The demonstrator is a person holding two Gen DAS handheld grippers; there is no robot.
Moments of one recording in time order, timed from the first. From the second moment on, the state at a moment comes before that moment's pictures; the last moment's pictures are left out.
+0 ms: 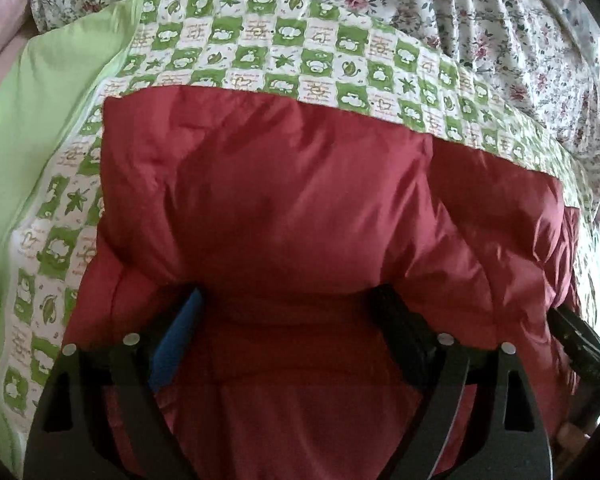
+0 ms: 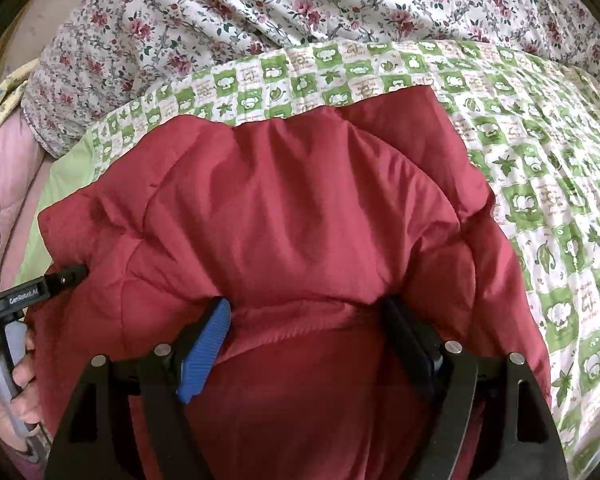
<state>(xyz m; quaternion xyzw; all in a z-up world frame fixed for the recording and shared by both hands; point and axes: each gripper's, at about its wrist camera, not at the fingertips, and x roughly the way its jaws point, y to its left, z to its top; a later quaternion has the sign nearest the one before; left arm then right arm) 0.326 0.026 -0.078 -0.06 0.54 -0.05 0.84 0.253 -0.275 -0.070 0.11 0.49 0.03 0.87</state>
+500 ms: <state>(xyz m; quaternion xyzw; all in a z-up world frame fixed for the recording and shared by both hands) 0.183 0.038 -0.042 -0.07 0.50 -0.12 0.86 0.243 -0.279 -0.070 0.12 0.47 0.03 0.87</state>
